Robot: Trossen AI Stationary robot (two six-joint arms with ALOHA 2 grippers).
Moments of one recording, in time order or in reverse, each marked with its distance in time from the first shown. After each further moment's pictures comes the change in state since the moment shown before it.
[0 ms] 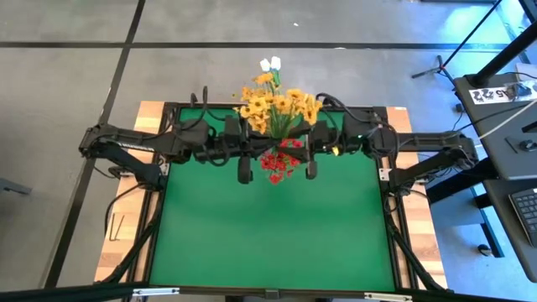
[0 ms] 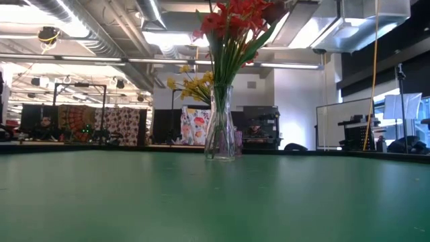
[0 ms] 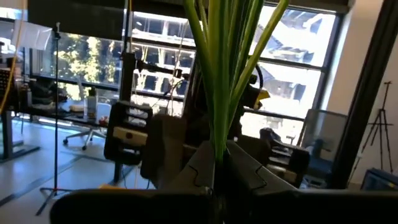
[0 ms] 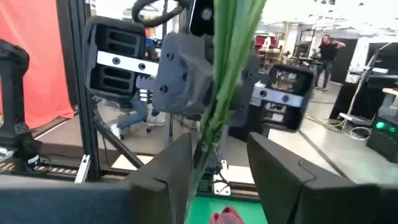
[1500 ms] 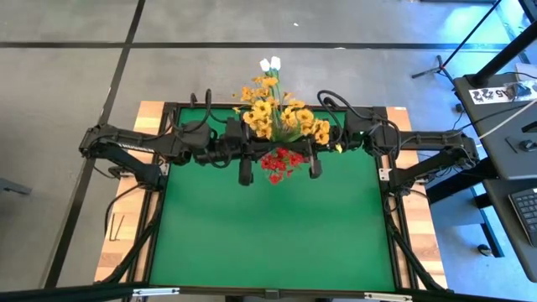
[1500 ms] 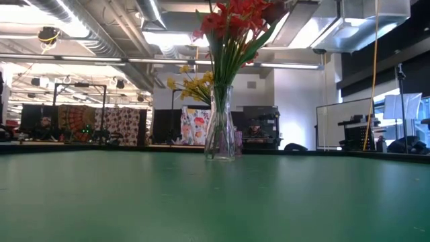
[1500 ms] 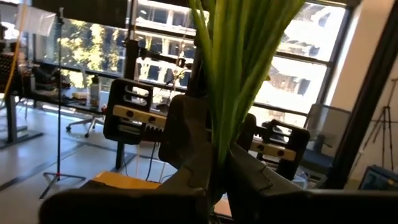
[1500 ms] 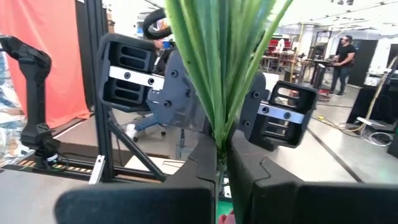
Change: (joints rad) left arm -0.004 0.001 -0.002 -0.029 -0.030 -0.031; right arm -0.002 0.003 0.002 -0.013 -0.086 0.007
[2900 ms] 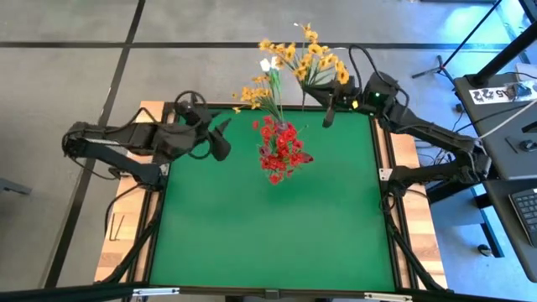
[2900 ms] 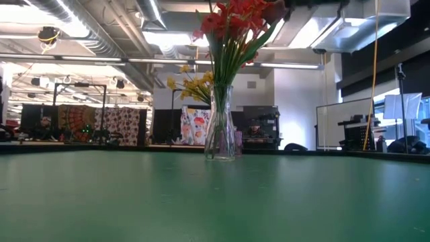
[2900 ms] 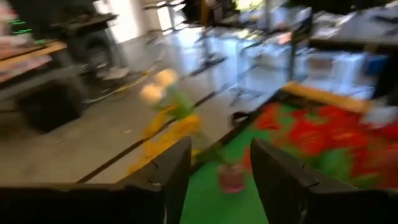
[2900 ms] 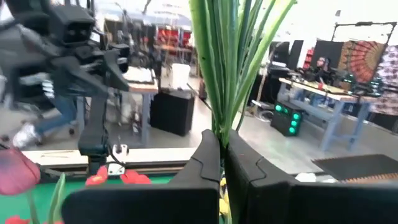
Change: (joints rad) left arm -0.039 -0.246 0.000 -0.819 -0.670 -0.078; right arm -0.505 -0.163 -0.147 0.001 -0.102 -0.052
